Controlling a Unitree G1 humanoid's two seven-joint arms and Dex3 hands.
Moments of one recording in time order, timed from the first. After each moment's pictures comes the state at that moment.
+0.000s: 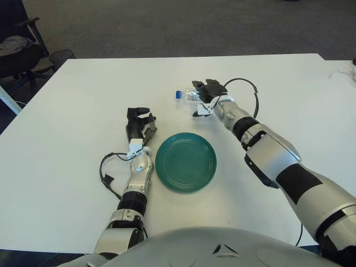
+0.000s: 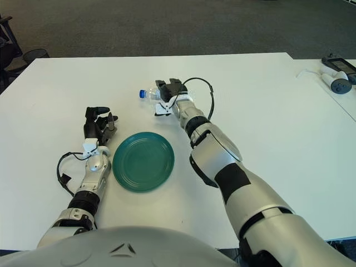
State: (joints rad) left arm -0.16 -0.10 0.07 0.63 0.09 -0.45 0.40; right arm -1.04 0.00 0.62 1.39 -0.76 -0.13 -0.16
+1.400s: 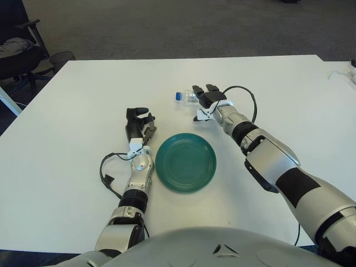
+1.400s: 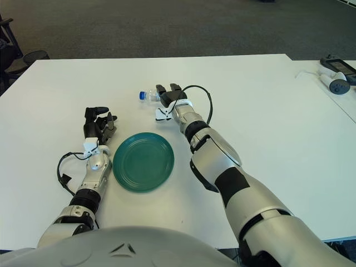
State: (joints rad) left arm -0.19 -0.10 0.09 0.68 0.08 -0.48 0.42; right arm -1.00 0.00 0.66 1.37 -0.81 -0.10 -0.15
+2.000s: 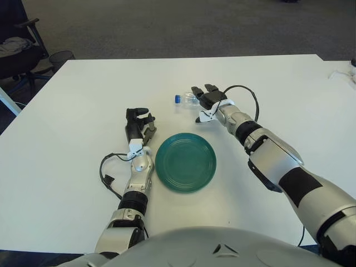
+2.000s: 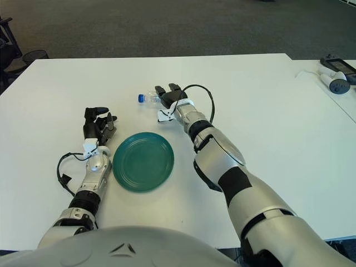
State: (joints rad) left arm -0.14 -0.11 0.08 0.61 0.08 -0.45 0.42; right arm -1.00 -0.06 0.71 1.35 -0.84 -0.24 -0.14
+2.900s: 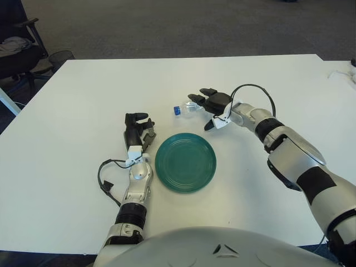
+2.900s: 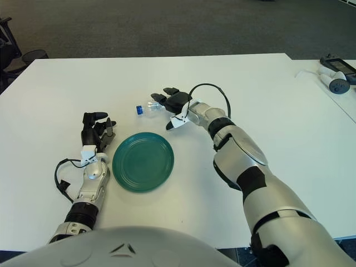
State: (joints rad) left arm -0.03 -0.12 0.04 0.44 0.10 -0.34 0.42; right arm -0.98 -0.26 0.81 1.27 -0.85 -0.66 -0.16
